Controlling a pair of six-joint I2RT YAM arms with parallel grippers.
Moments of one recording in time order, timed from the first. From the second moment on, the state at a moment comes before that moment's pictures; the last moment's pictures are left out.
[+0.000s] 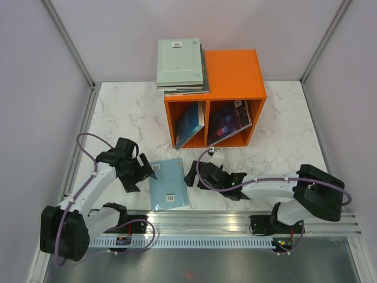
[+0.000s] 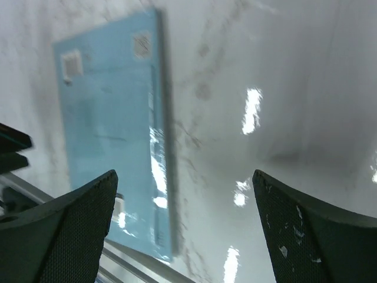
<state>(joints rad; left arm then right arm) -0.23 1.04 0.65 -0.90 0.19 -0.77 1.13 1.44 0.66 0.09 0.40 1.08</state>
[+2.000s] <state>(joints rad) -0.25 1.19 0.37 -0.69 0.57 -0.79 1.15 1.80 0.58 0.82 0.10 1.11</state>
